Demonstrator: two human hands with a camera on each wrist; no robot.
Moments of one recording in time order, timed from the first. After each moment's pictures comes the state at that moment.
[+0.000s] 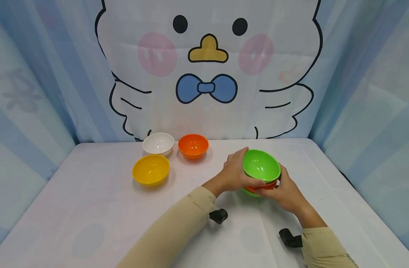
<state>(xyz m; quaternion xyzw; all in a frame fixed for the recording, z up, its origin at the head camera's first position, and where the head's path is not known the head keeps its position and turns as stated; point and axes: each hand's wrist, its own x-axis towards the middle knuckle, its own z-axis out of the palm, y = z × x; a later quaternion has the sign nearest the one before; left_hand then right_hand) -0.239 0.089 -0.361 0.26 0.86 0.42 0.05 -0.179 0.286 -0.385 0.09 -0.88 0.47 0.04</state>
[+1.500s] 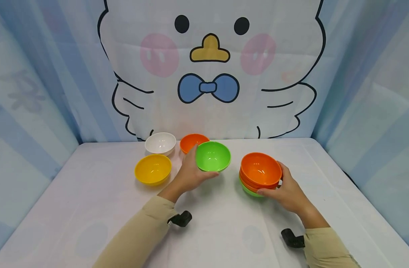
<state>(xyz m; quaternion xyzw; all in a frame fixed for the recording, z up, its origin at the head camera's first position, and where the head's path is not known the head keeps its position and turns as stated) -0.242 -0.021 -0.374 0.15 0.84 0.52 -0.03 -0.177 0.283 -0.382 0.06 -0.88 0.46 0.01</state>
